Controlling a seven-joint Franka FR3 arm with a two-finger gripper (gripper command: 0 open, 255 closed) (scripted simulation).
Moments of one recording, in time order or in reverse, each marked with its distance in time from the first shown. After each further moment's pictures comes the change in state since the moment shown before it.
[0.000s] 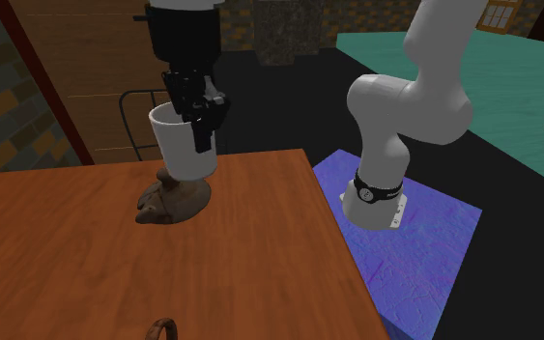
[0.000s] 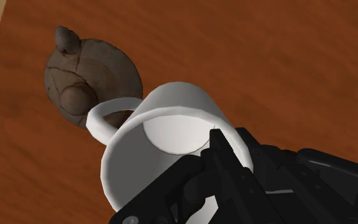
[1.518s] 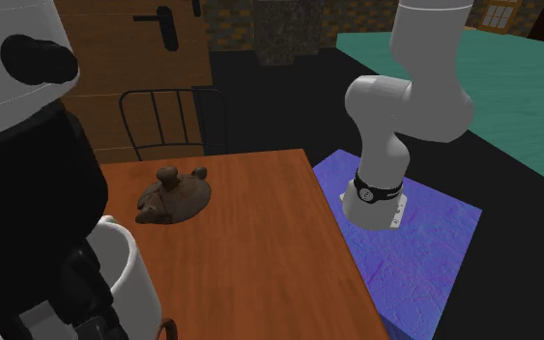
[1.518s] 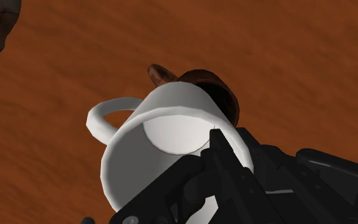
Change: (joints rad) arm 0.145 0.531 0.175 0.546 0.073 -0.036 0.284
